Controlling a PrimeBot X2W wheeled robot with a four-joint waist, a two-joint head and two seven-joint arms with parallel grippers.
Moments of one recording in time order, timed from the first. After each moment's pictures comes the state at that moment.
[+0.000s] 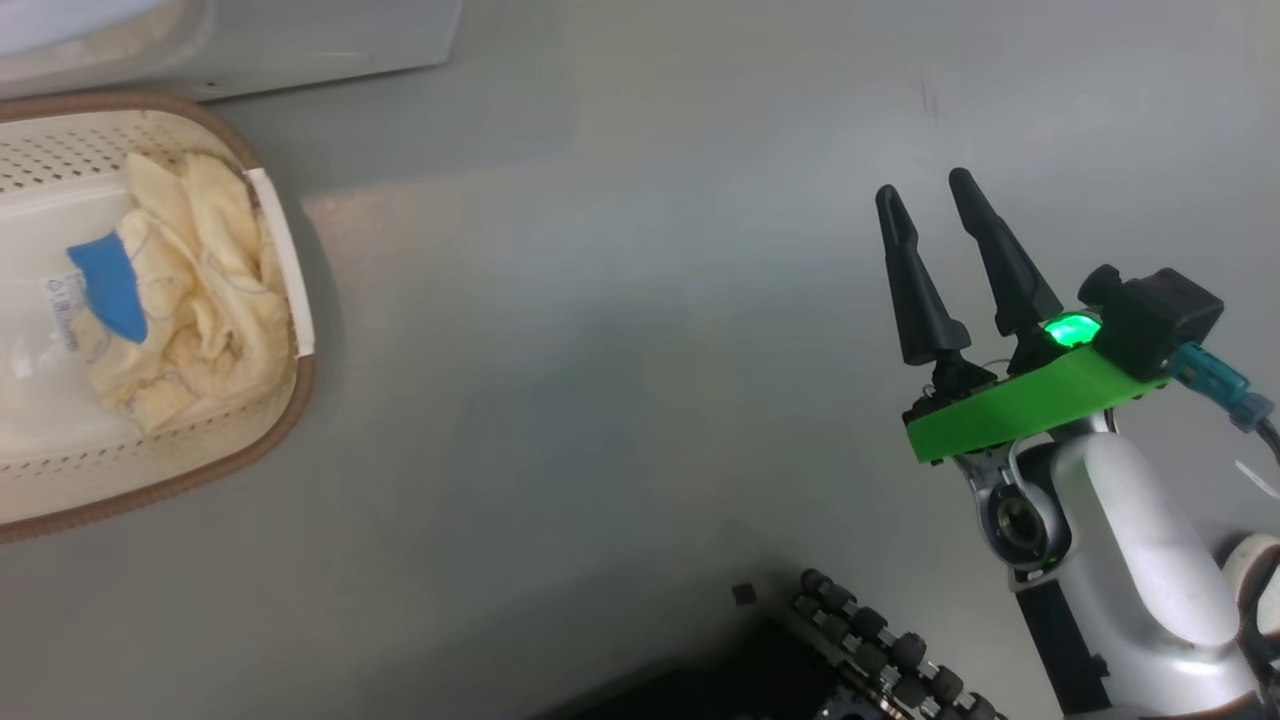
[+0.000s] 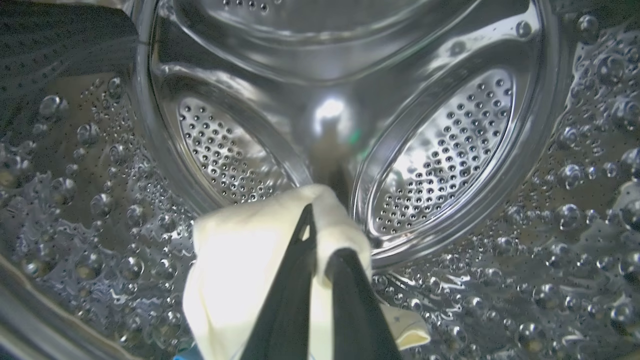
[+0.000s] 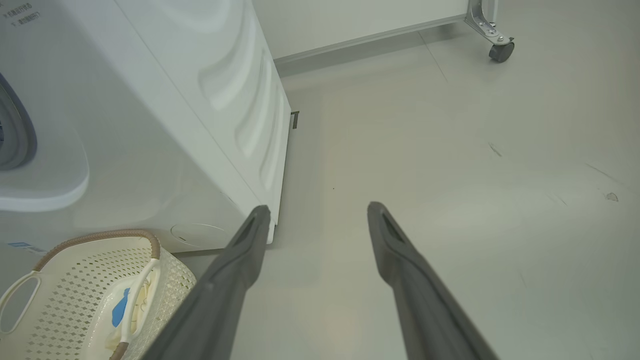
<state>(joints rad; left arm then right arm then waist) -1.46 0.54 -0.12 0.65 -0.32 -0.12 0.03 -0.38 -0.05 0.21 0.18 0.41 0.13 -0.26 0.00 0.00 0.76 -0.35</state>
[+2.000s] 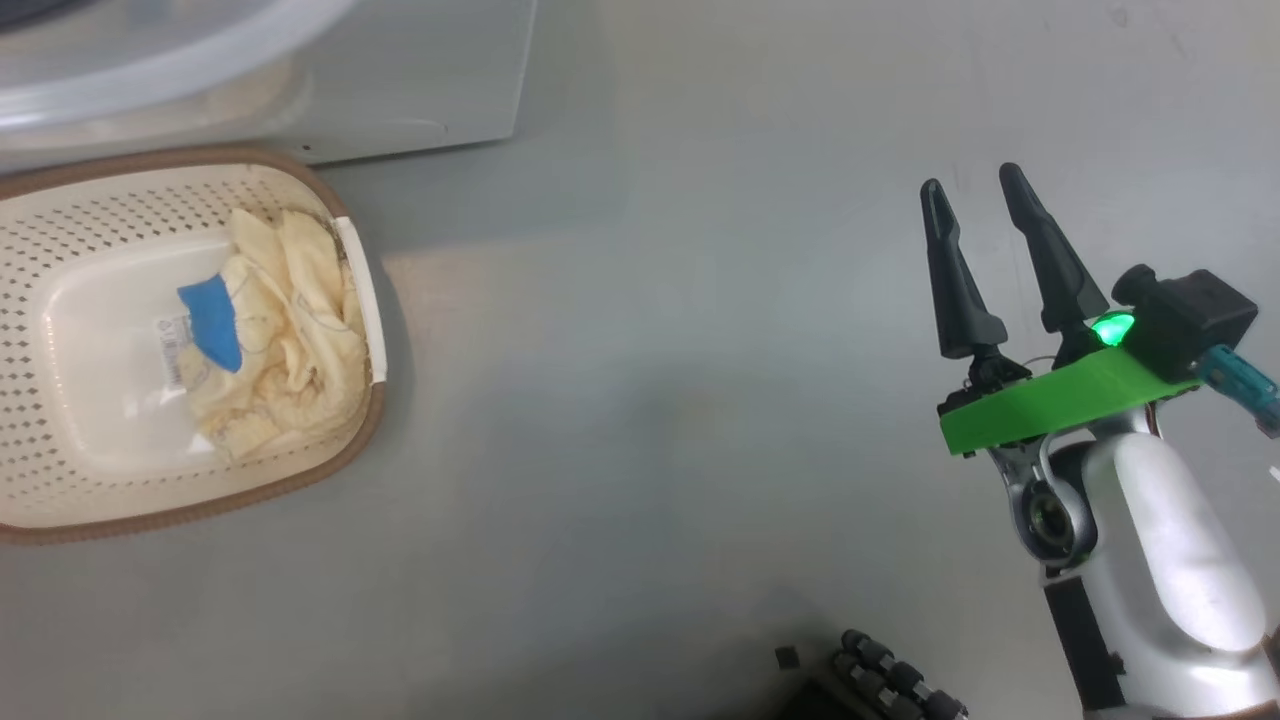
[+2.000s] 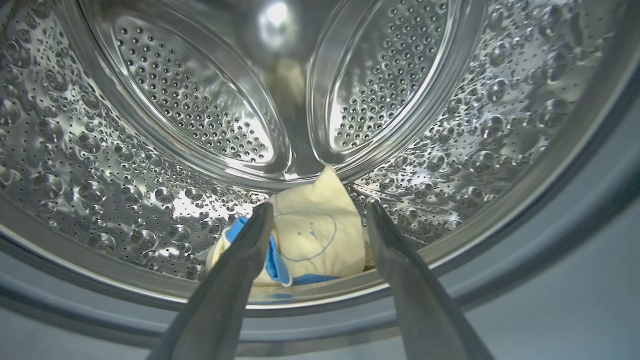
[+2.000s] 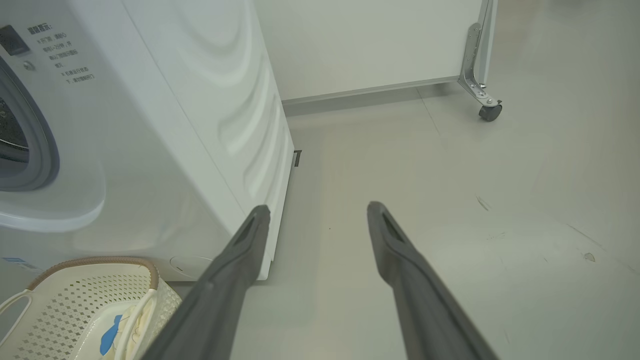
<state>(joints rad) -1.38 0.51 -0.58 0.99 -0.64 -0.13 -0.25 -0.38 -0.05 0.14 0.19 0.32 0.13 -0.26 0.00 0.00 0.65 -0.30</state>
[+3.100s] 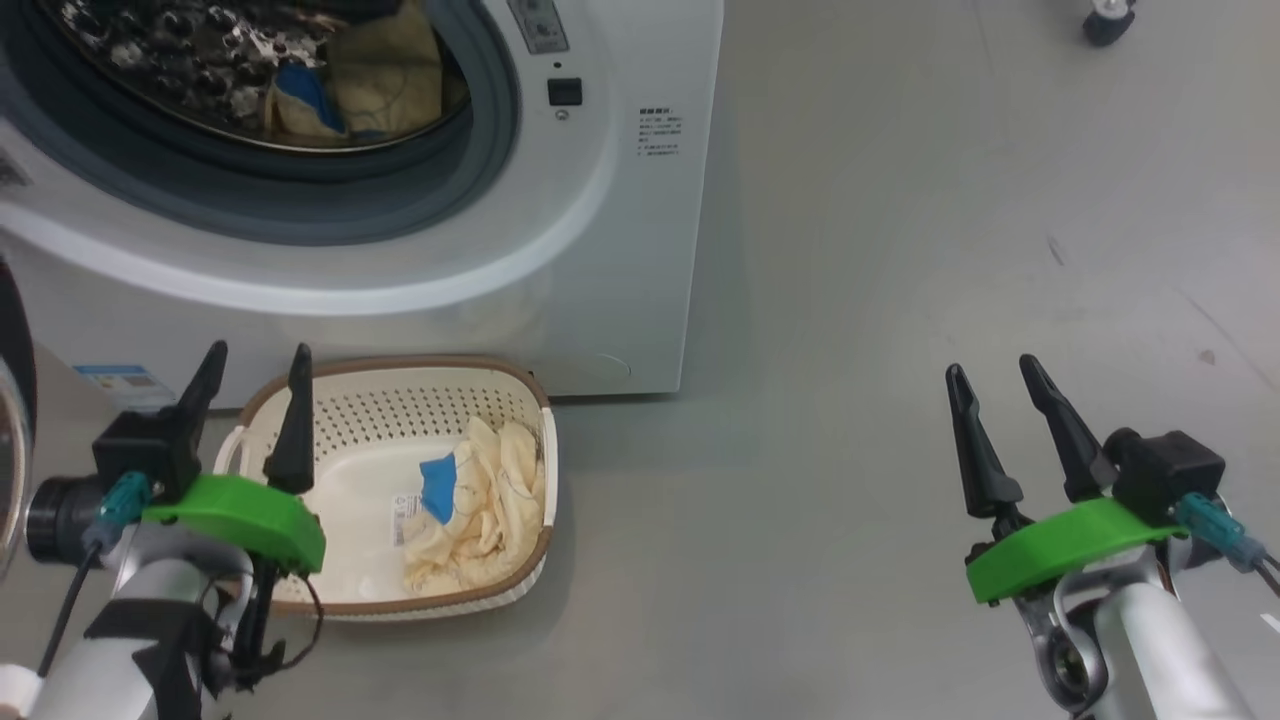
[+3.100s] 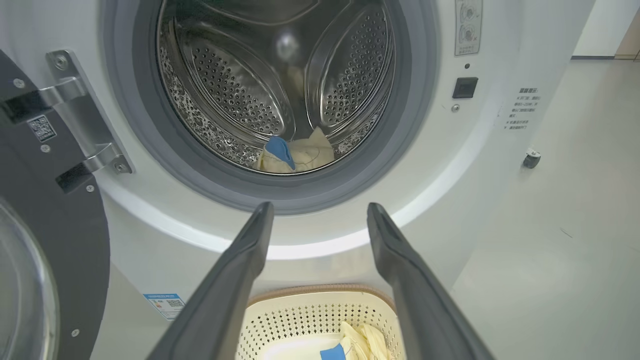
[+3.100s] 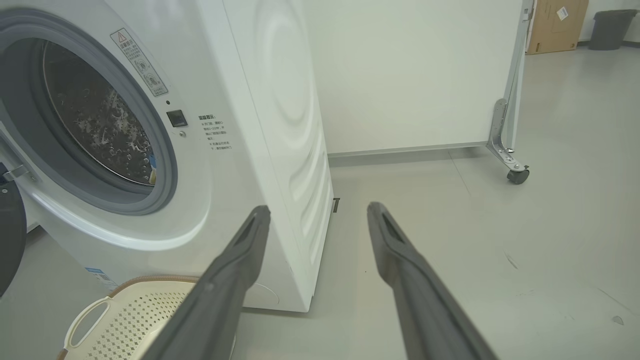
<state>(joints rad) -0.48 0.40 -0.46 0.46 -0.53 0.00 -0.26 -0.16 -0.05 0.06 0.25 0.22 0.13 -0.26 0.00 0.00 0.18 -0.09</state>
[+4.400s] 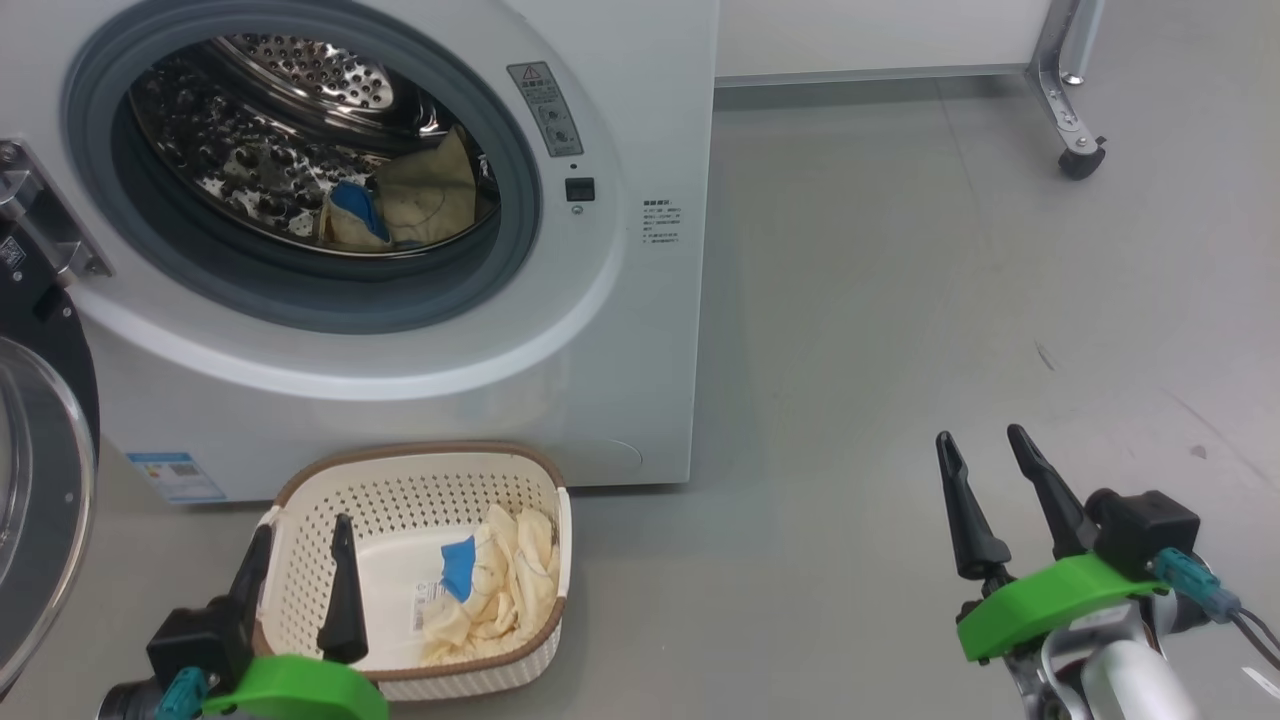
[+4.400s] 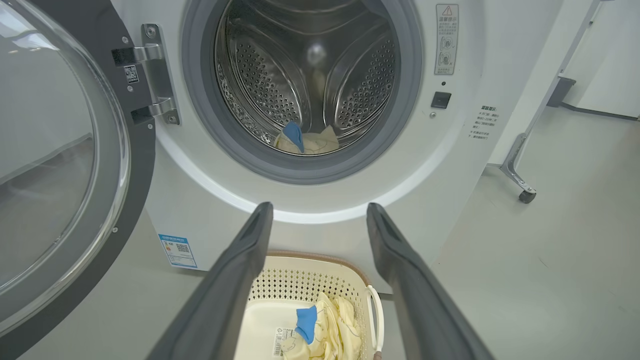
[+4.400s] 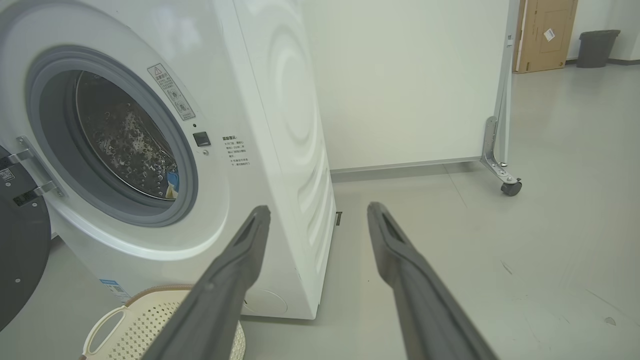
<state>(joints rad) -0.07 0.27 -0.32 0.22 -0.47 0.12 -0.26 -0.06 -0.05 0.09 0.27 0.24 0.13 -0.26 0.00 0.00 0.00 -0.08</state>
